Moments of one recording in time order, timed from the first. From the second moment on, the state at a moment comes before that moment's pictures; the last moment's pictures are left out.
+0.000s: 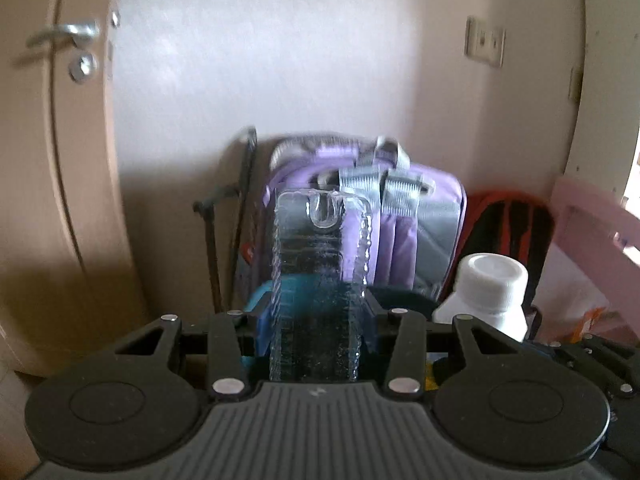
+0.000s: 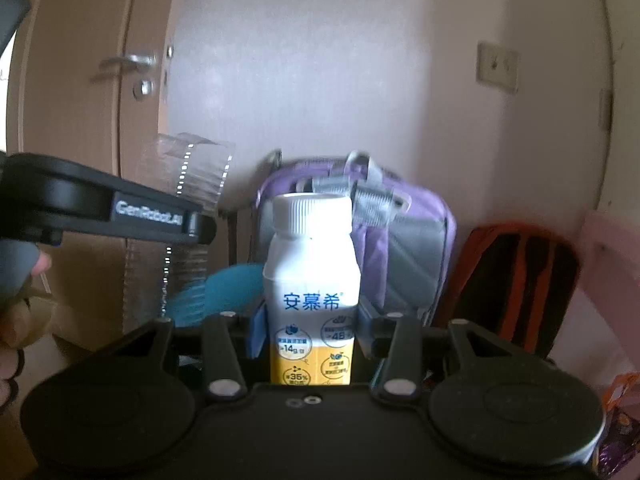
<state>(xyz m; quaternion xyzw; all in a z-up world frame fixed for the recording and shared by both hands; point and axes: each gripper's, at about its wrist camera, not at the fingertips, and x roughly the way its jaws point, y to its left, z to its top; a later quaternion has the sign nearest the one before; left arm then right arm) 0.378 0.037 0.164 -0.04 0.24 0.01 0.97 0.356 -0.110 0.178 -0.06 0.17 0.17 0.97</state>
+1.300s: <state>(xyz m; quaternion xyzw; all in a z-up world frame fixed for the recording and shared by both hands) 0.408 0.032 0.106 -0.01 0.36 -0.02 0.93 0.382 -0.098 0.145 -0.13 0.27 0.21 0.93</state>
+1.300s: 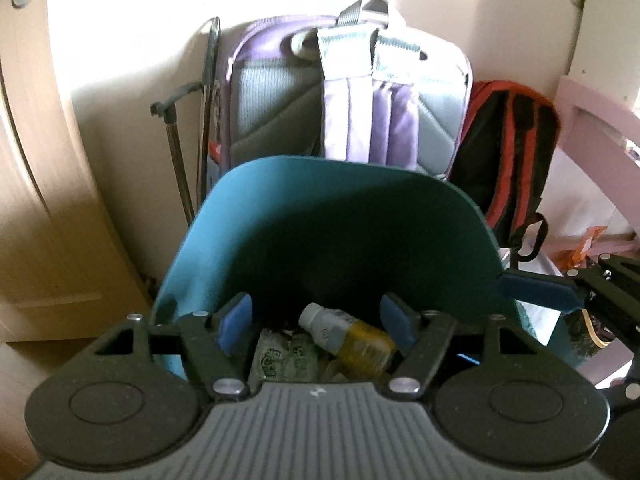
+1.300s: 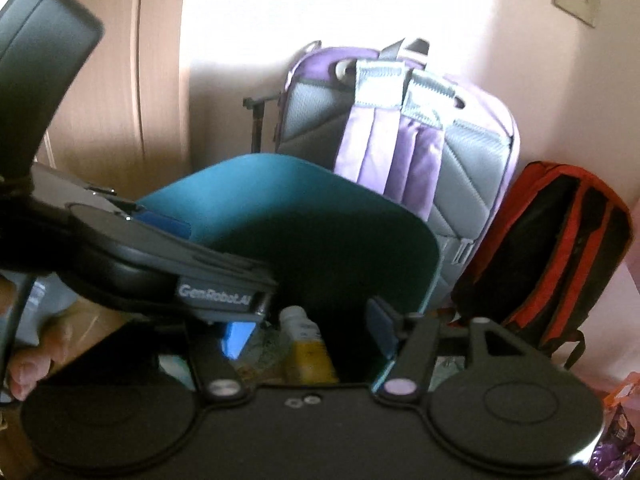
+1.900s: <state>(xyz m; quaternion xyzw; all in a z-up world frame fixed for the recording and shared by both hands) 0.274 0.019 0.147 -0.02 0.33 -0.04 0.94 0.273 -0.125 0.172 -0.11 0.26 0.22 0.93</state>
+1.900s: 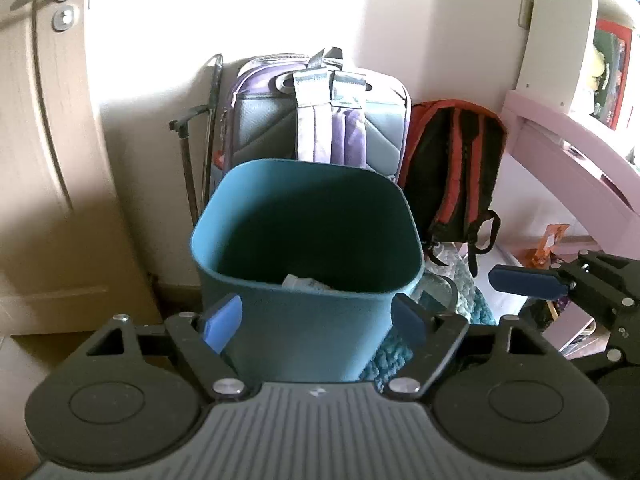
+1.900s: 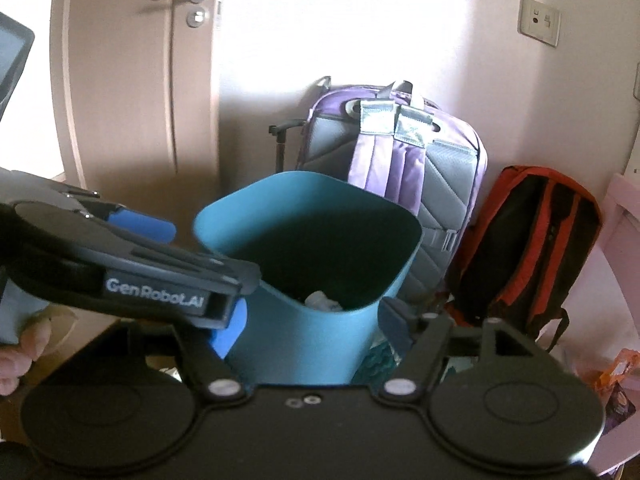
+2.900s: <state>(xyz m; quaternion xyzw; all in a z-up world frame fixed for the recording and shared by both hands) 0.221 0.044 -0.152 -0.08 0.53 -0.02 0.84 0.218 -0.153 -0.130 -0.07 0.46 0.24 0.85</state>
